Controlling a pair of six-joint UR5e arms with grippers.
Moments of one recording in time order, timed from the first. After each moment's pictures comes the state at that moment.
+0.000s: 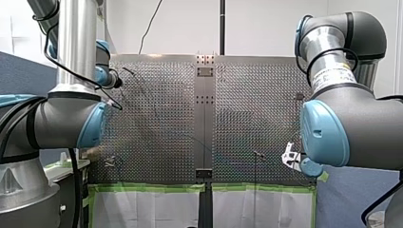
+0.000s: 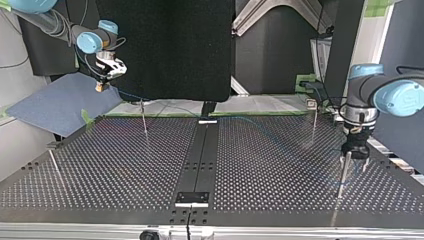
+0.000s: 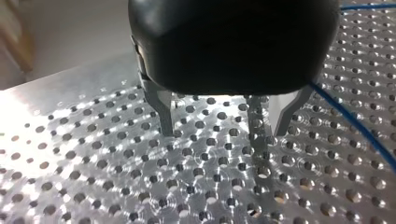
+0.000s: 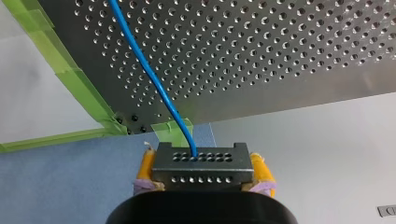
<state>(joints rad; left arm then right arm) 0.31 -1.69 -1.80 -2.75 -1.35 -2.72 1.63 -0.72 1.88 -0.99 1.59 1.84</state>
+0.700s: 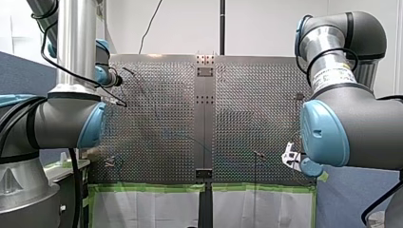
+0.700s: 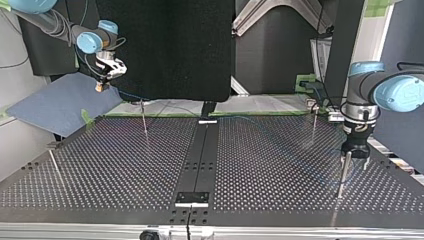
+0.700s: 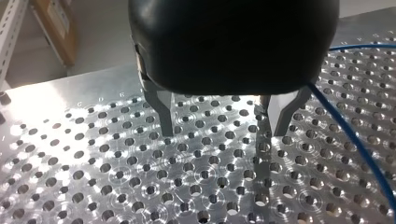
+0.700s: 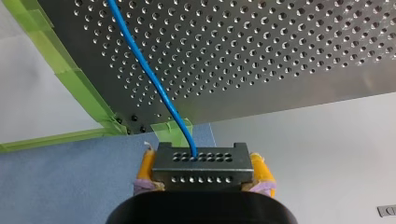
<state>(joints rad) 0.31 -1.67 -1.82 -2.72 -1.33 -2.89 1.63 -0.72 1.88 -0.99 1.59 1.84</state>
